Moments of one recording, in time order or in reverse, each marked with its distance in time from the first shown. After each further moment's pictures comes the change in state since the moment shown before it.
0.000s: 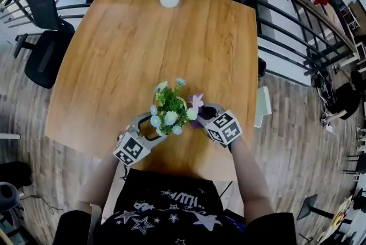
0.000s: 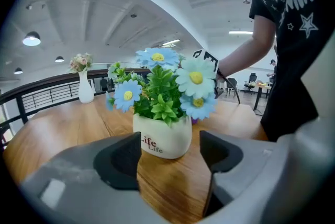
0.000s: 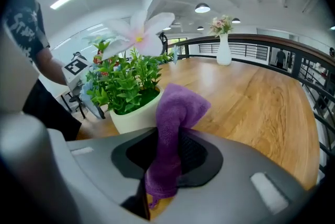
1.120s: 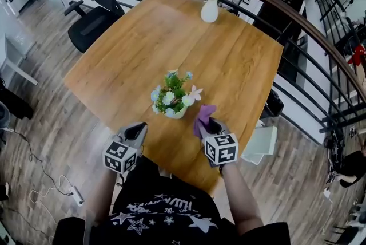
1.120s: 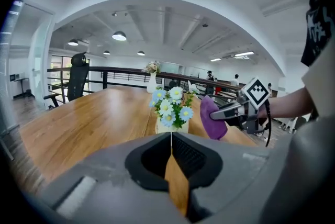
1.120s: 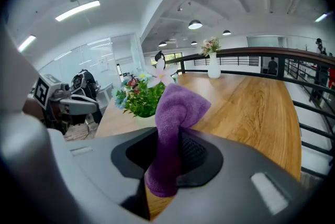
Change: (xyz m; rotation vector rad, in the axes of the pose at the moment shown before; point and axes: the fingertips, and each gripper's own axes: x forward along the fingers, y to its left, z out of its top) left arm -0.089 -0.072 0.040 -0.568 -0.040 0.657; right arm -0.085 0.019 -0.002 0.061 -0.174 -0.009
